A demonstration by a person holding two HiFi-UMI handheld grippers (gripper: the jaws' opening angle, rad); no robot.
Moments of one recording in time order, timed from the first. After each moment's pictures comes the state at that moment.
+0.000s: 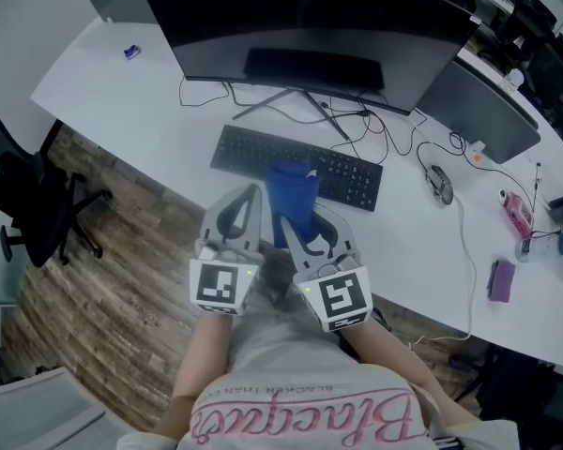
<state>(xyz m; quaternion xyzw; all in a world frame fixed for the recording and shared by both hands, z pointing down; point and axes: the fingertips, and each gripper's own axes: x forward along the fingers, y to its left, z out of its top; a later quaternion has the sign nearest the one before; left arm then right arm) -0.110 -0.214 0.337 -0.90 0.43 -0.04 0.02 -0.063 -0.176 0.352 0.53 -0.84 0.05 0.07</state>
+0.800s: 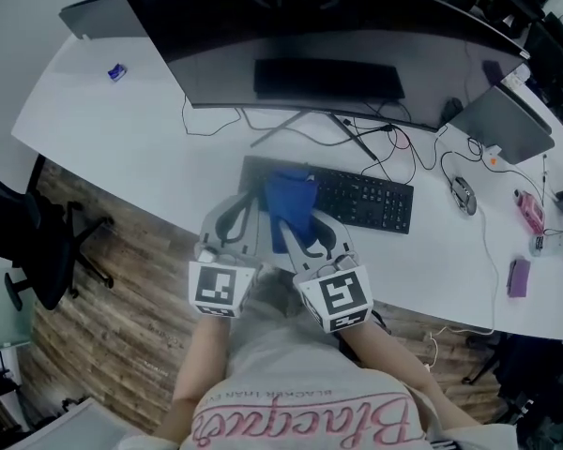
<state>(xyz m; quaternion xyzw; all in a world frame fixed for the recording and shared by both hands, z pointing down) -0.176 -0.345 0.368 -0.92 0.37 -0.08 0.00 -0.129 -0.301 0.380 0.57 -0.81 0.11 0.08</state>
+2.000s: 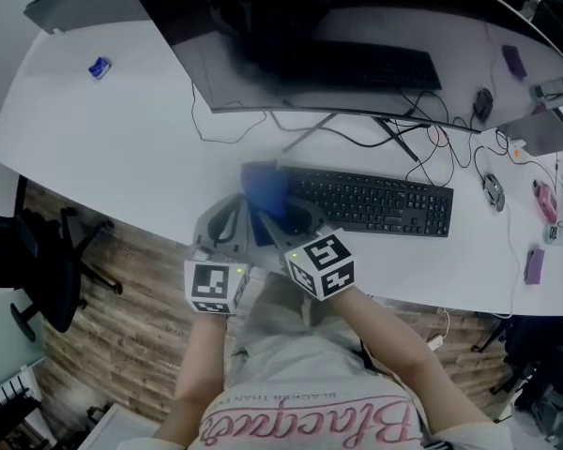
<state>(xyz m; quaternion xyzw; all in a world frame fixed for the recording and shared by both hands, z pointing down) -0.273 -0.462 0.472 -0.92 0.35 -0.15 -0.08 -0.237 -0.437 0.496 0.51 -0.81 0.27 0.10</state>
